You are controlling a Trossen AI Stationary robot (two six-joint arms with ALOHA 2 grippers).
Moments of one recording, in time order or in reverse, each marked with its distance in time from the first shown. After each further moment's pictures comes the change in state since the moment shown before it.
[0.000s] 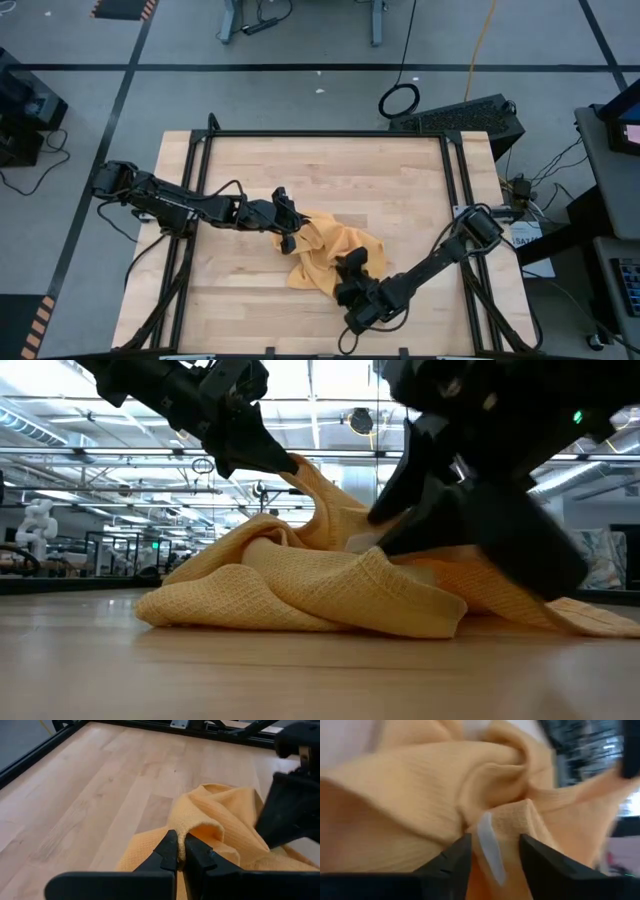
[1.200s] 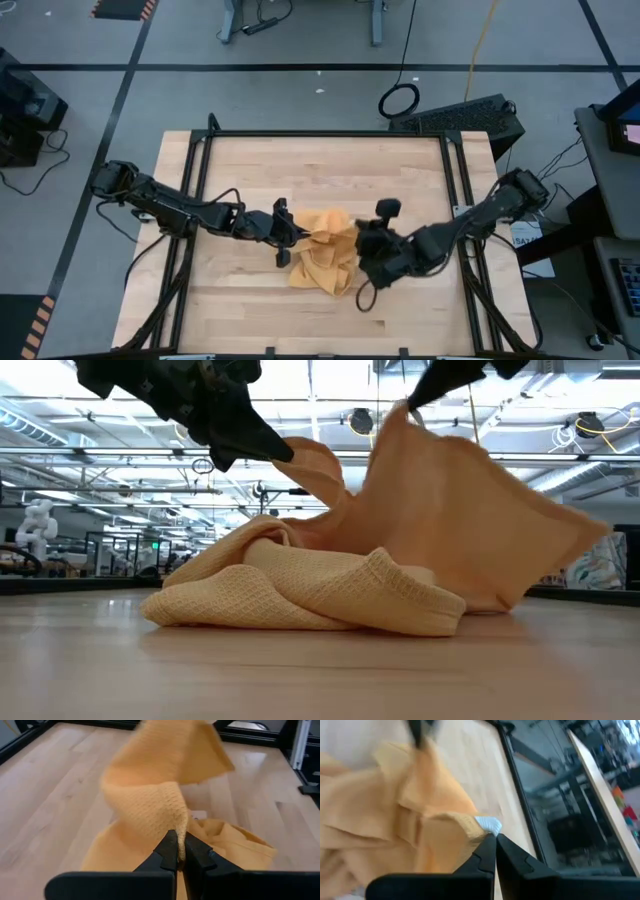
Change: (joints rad) left arm -0.092 0.000 0.000 0.008 0.026 0.000; right arm -0.139 -0.477 0.001 -0.376 -0.071 0.182
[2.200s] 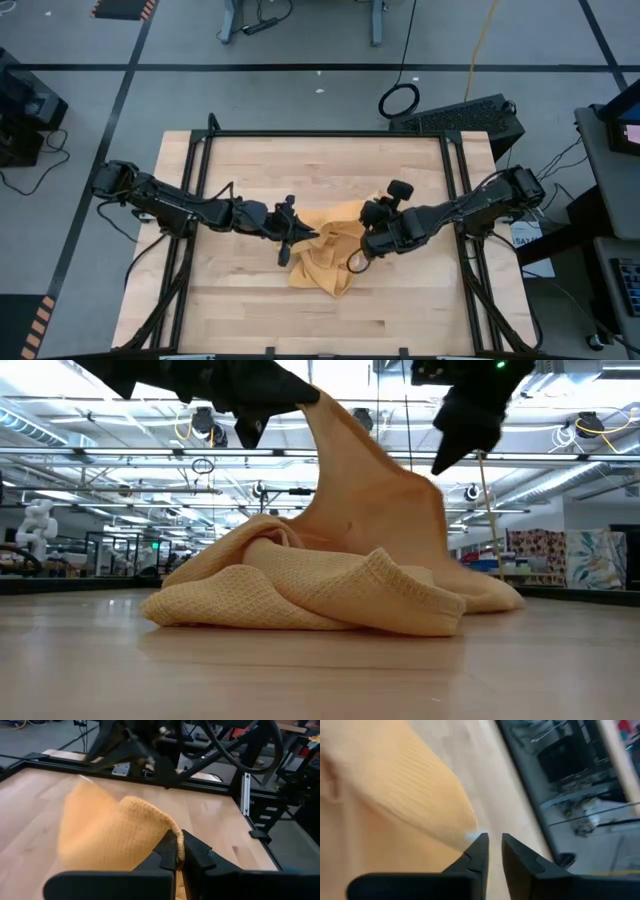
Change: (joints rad) left arm 0.047 0.004 0.000 0.250 0.154 0.027; right arm -0.159 0.009 -0.053 -0.274 -0.104 0.334
